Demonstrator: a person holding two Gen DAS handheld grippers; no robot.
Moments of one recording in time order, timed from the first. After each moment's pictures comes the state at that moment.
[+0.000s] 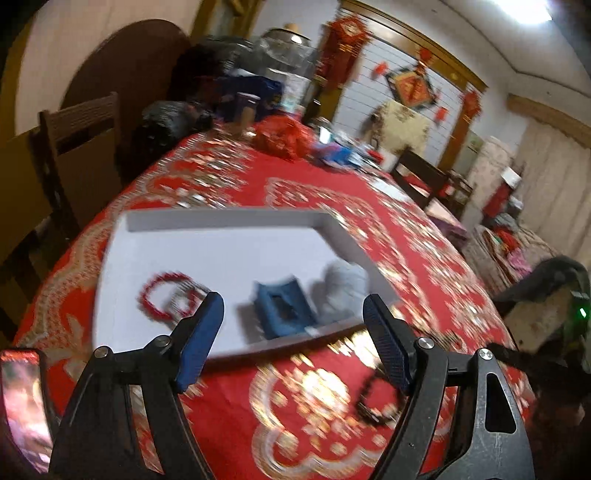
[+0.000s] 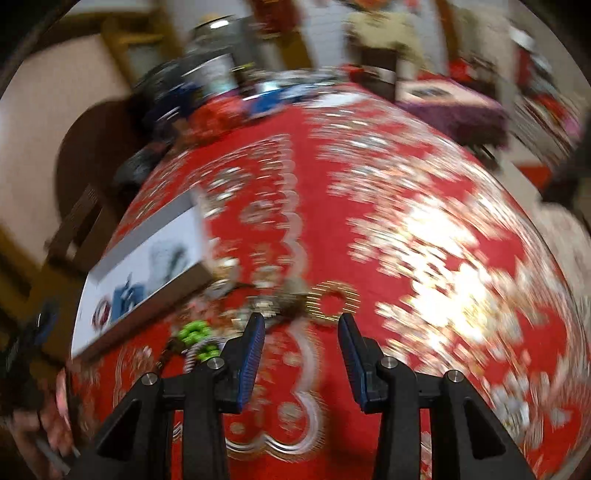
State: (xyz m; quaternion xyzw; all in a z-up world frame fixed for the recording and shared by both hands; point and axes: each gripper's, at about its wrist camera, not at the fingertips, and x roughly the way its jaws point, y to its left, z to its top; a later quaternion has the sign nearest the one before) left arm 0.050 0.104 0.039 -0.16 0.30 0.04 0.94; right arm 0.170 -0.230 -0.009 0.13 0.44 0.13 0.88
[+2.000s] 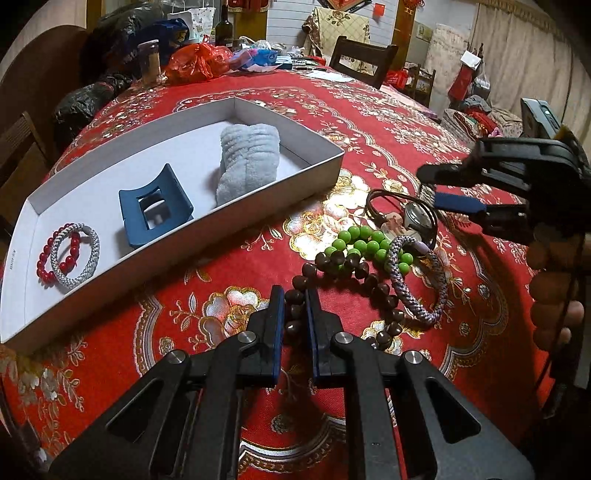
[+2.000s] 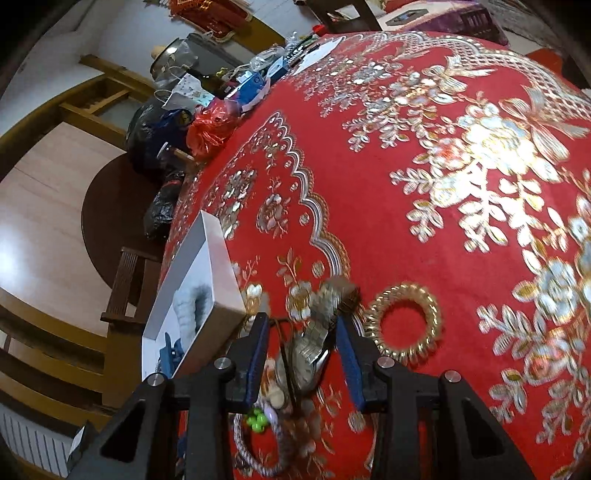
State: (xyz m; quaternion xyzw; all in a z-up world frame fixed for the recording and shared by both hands) left arm 0.089 0.012 -0.042 -0.02 0.43 -0.04 0.90; right arm 0.241 -0.199 -0.065 0.31 0.47 0.21 0.80
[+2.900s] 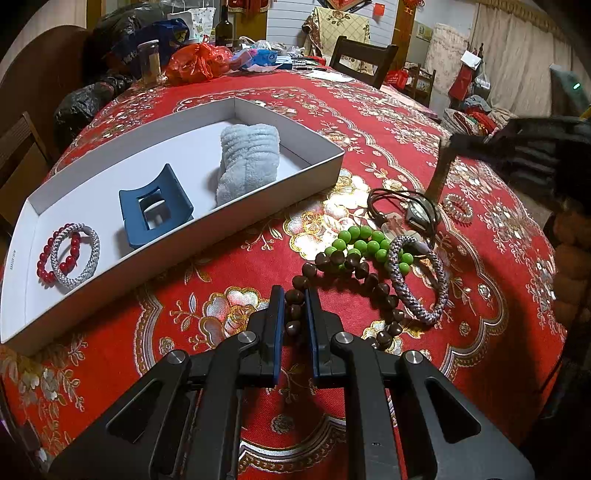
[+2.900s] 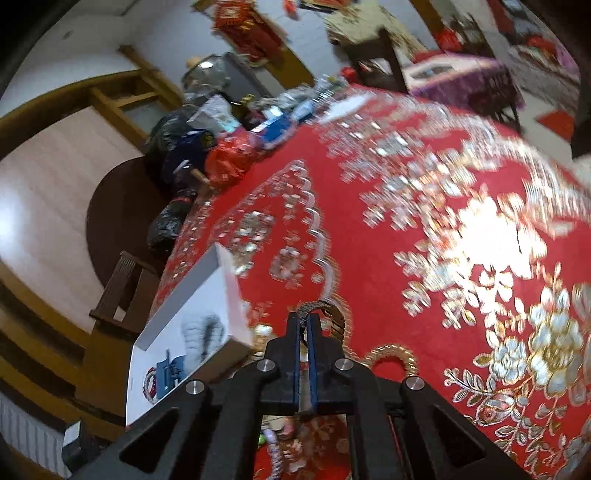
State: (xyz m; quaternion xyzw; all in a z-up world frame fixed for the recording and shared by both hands) left arm 0.089 0.013 -0.042 -0.02 0.43 -0.04 0.90; right arm 0.221 -0.206 -0.007 0.22 0.38 0.22 0.87
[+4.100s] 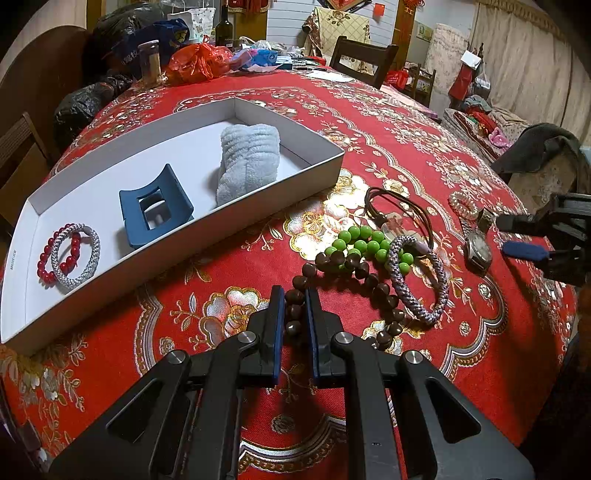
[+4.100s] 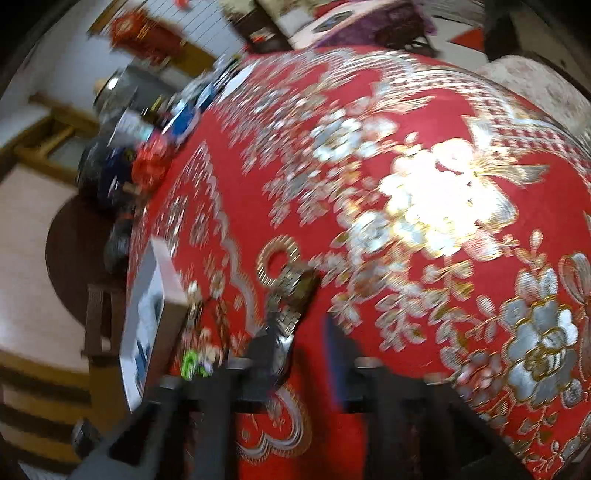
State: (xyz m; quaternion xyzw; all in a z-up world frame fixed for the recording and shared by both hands) left arm 0.089 0.014 -0.041 -0.02 0.43 -0.04 0.90; right arm 0.173 -0.258 -0.049 0.28 0.50 0.10 0.81
